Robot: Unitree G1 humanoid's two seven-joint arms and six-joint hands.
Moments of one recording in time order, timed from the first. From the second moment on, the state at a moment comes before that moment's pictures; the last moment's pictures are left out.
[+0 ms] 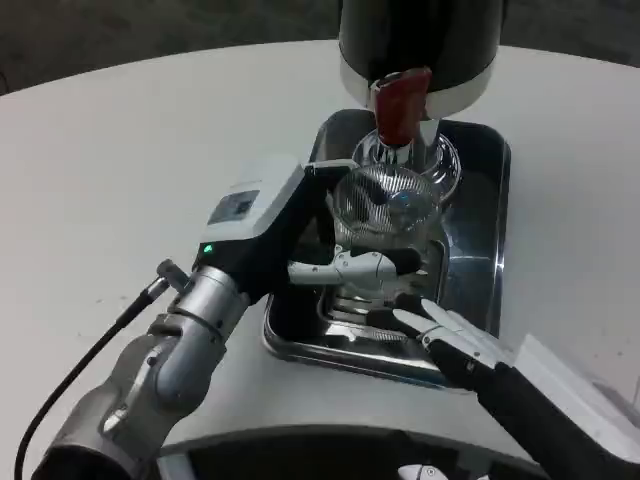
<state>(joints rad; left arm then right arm) -0.75 0.35 -0.28 0.67 0.58 -0.47 0.21 0.34 -0.36 0.09 -1.03 -0.49 0.23 0.50</state>
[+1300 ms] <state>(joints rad) -0.73 0.39 -0.29 0.67 0.55 -0.47 0.14 0.36 -0.36 0.09 -1.03 -0.48 0.20 0.47</state>
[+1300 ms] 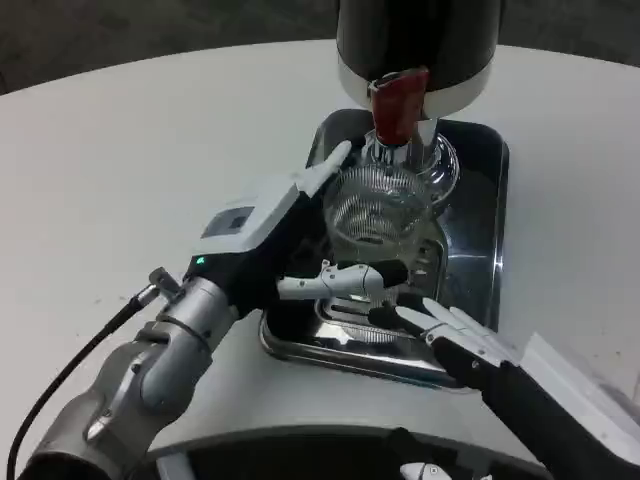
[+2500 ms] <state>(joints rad) -0.51 0.50 0.08 0.13 -0.11 -0.35 -0.30 0.34 -0.36 0.10 -1.02 -0.48 0.20 0.46</state>
